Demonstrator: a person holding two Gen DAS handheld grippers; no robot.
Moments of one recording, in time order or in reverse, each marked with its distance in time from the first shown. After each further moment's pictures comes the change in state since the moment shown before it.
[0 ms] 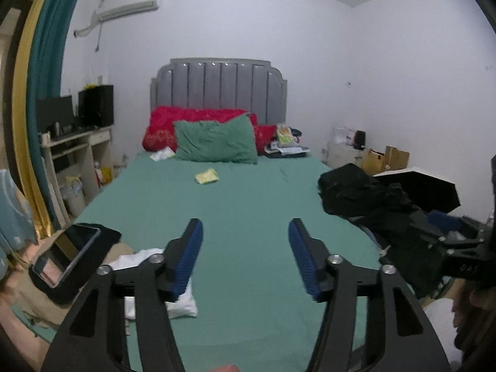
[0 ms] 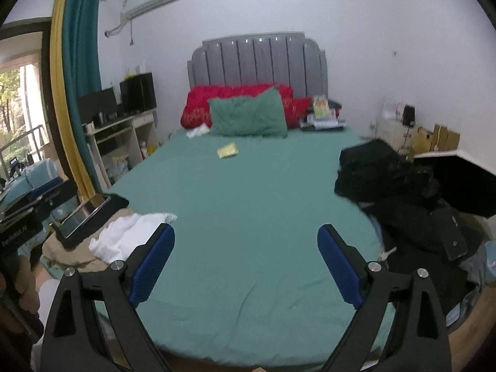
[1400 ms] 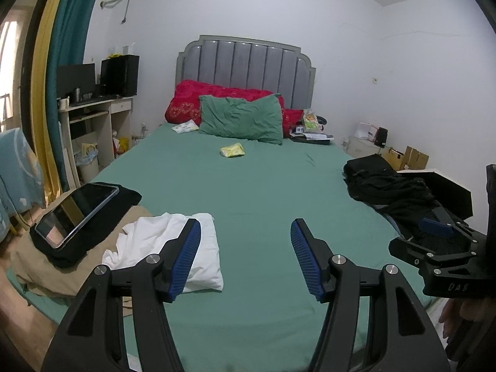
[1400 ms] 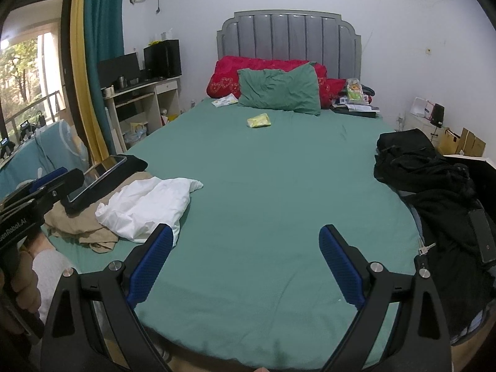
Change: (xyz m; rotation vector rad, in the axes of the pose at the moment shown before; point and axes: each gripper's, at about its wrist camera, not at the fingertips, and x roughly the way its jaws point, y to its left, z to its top) left arm 0.023 0.068 -0.056 -0.113 0.077 0.054; right arm 0.065 0.060 -0.037 -0.095 0.125 0.090
